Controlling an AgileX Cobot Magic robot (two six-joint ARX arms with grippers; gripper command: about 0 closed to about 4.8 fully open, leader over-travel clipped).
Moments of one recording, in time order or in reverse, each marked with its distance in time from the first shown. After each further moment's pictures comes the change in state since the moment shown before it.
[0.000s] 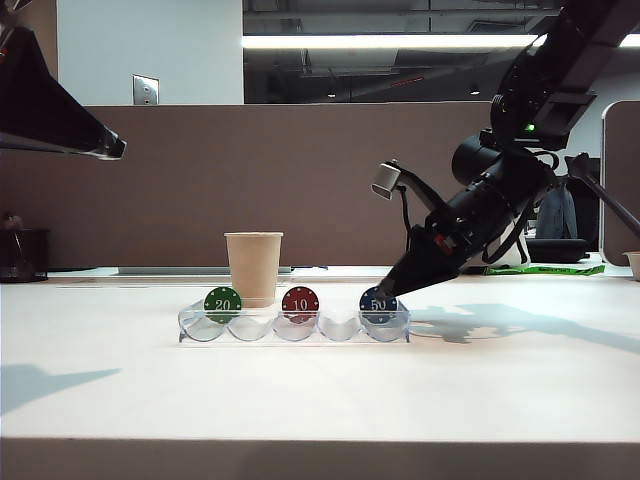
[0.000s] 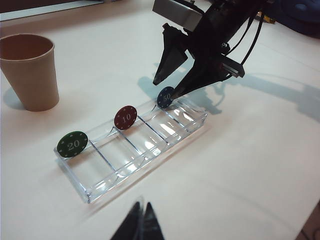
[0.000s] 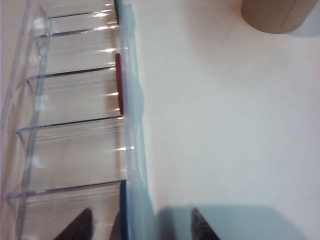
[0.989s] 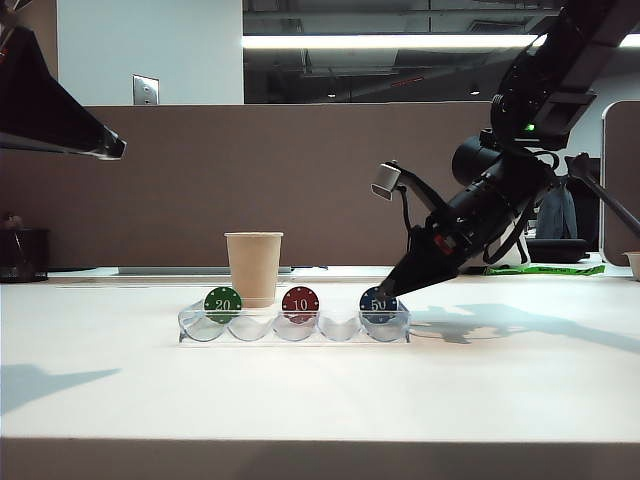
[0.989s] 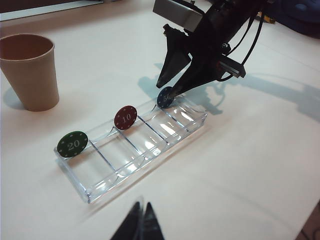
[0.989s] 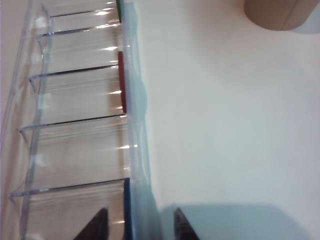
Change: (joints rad) left arm 0.000 0.000 0.000 0.000 0.000 0.000; right arm 0.000 0.000 0.000 -0.011 0.001 0.000
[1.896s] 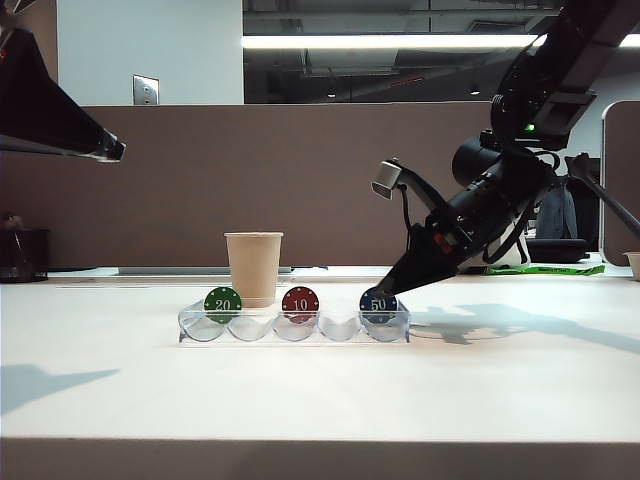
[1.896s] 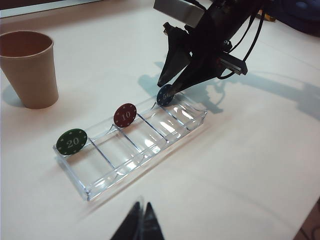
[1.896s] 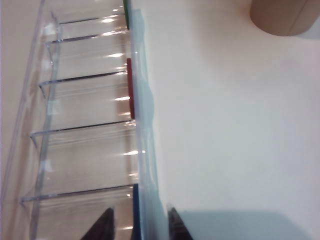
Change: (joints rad) left arm 0.000 0.000 0.000 -0.008 0.000 0.000; right arm 0.000 0.000 0.000 -0.008 -0.025 0.000
